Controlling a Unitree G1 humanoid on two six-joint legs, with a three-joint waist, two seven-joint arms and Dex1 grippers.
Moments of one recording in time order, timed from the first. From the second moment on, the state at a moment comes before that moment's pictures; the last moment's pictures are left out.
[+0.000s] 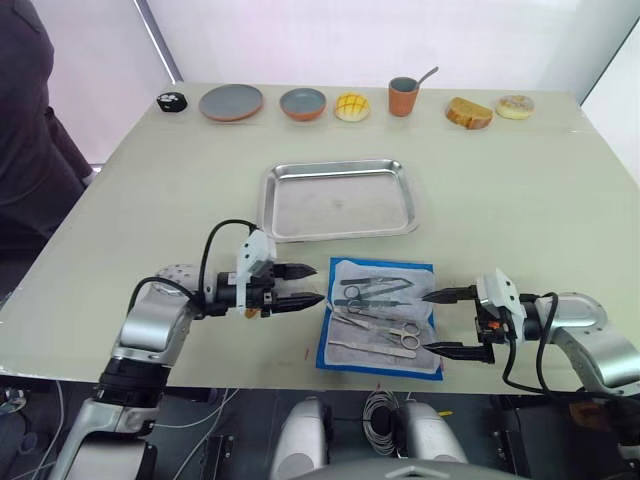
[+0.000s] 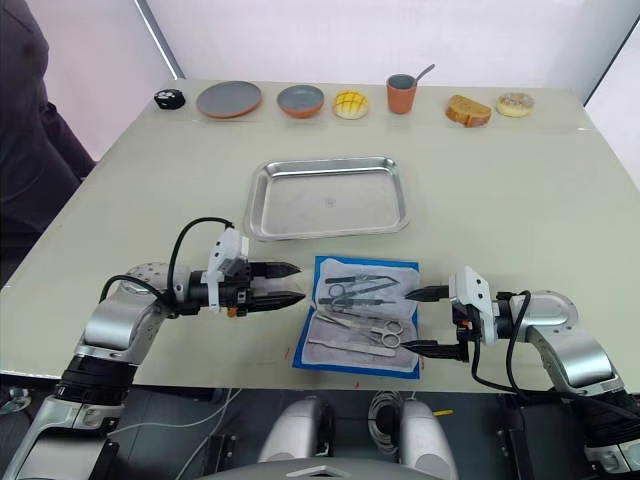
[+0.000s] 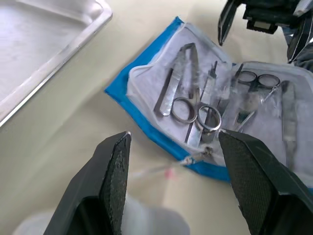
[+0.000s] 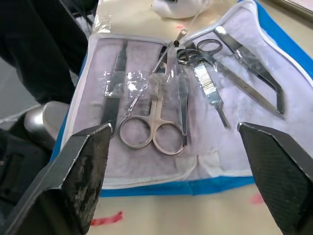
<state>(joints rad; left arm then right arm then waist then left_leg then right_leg) -0.25 0.71 0.01 -0.03 -0.44 0.40 -1.26 -0.14 -0.69 0.14 -0.10 0.40 0.17 1.28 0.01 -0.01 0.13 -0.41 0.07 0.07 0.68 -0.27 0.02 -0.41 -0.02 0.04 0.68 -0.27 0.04</state>
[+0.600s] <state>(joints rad) -0.07 0.88 0.24 -0.19 -0.69 0.47 -1.43 -0.18 -0.61 0.17 0.17 0.31 -0.10 1.32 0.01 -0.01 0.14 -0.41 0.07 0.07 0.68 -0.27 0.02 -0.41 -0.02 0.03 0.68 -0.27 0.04</state>
